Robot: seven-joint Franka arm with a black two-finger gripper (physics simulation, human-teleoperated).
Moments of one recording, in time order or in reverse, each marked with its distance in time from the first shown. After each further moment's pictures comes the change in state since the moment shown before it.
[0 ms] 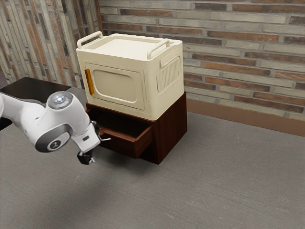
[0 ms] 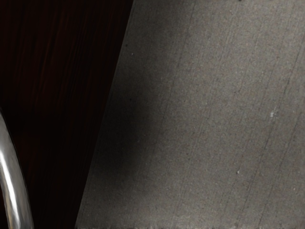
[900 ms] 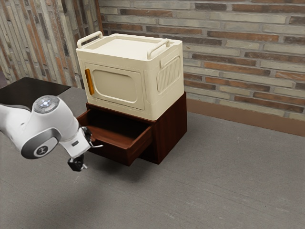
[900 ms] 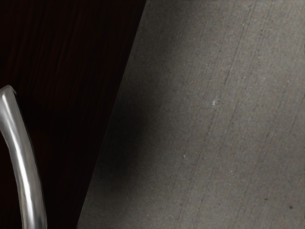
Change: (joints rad) arm -0.185 -0.130 0.211 -0.120 0.014 -0.019 -0.008
